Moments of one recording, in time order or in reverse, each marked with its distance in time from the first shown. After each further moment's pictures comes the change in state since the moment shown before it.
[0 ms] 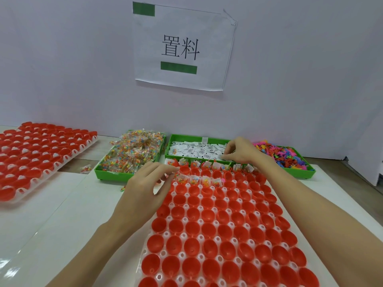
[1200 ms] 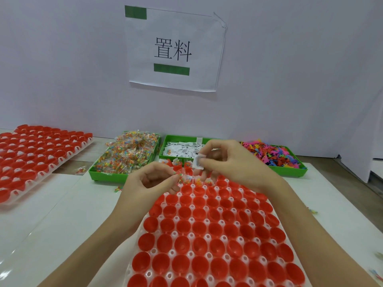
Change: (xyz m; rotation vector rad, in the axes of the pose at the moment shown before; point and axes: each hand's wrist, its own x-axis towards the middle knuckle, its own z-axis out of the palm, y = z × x) left_hand 0.007 0.032 0.002 -0.879 -0.040 -0.618; right_hand -0.129 -0.072 -0.016 0.648 -0.138 -0.357
